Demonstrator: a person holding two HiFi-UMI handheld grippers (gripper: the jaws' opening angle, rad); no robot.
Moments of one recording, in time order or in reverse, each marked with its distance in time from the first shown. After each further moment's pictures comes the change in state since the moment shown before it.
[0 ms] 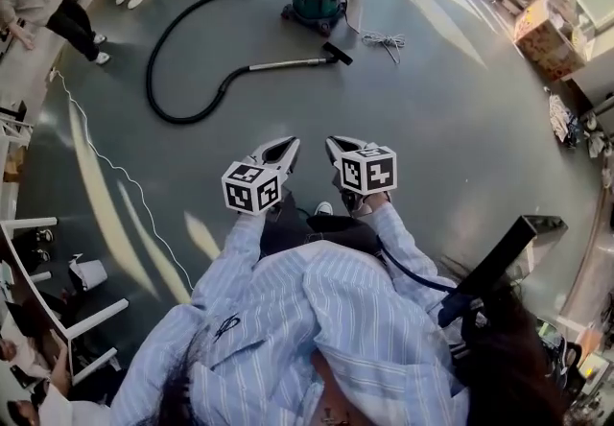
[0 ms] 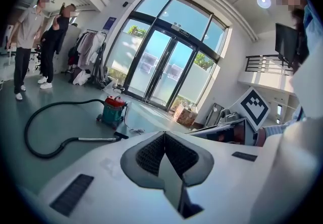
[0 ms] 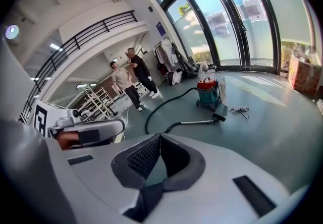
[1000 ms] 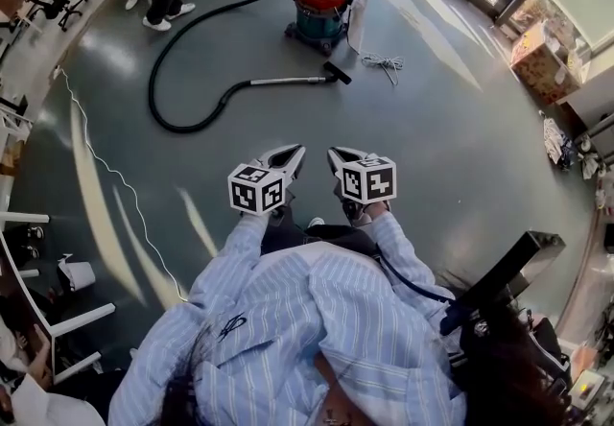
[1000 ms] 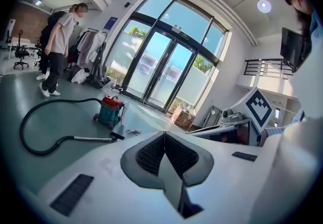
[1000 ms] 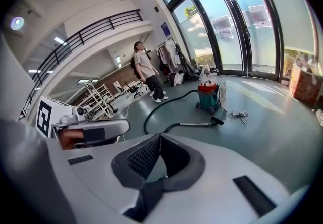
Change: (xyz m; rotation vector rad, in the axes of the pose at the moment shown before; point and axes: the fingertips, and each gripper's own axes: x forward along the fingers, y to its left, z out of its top) left arm 0.007 -0.014 -0.002 -0.025 -0.023 -0.025; right arm -0.015 0.001 0.000 -0.064 -0.002 -0.009
